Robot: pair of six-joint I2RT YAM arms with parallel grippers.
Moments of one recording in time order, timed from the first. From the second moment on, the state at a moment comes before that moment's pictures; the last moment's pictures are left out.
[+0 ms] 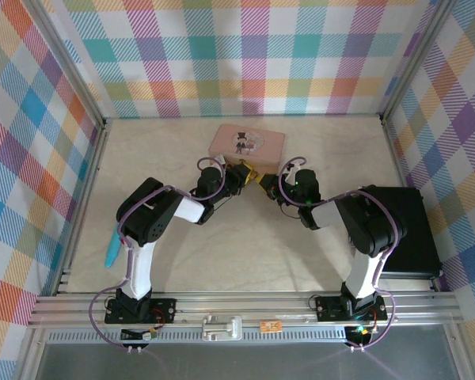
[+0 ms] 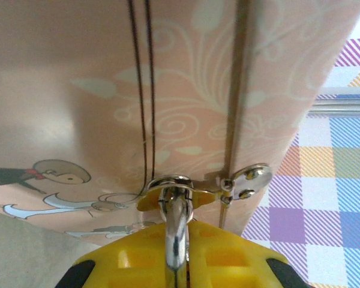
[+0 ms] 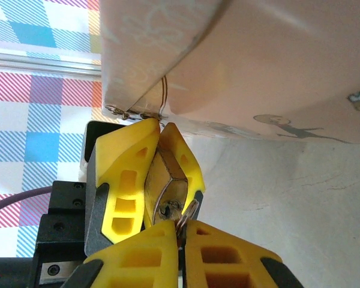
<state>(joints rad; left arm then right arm) -0.57 2.08 0.93 1.03 0.24 -1.49 0.43 1.82 0.67 0.89 -0.48 1.25</state>
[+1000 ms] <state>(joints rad) -0.54 2.13 0.94 1.23 0.49 -1.32 0.44 1.76 0.58 0.98 -0.48 1.97</state>
